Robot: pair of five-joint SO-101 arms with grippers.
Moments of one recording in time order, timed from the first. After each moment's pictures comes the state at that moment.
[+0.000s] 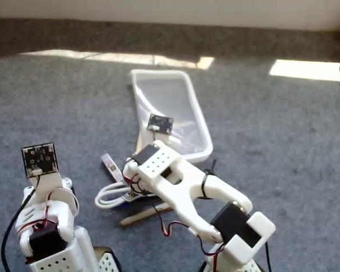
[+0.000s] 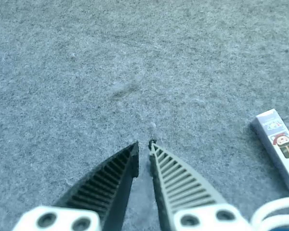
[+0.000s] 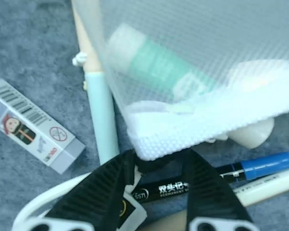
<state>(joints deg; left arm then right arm) -29.8 -104.3 83.7 74.5 -4.4 -47.8 5.7 28.5 56.7 -53.2</state>
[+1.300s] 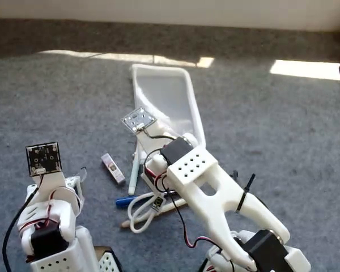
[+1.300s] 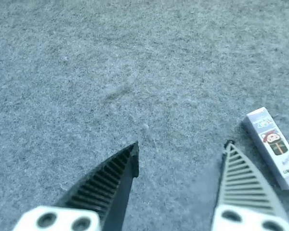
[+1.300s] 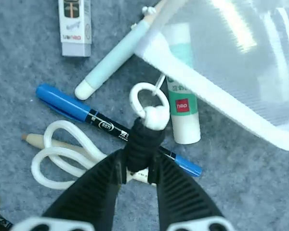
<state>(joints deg) -26.9 -104.2 83.1 74.5 -4.2 -41.8 -17.3 30.9 72.2 4.0</state>
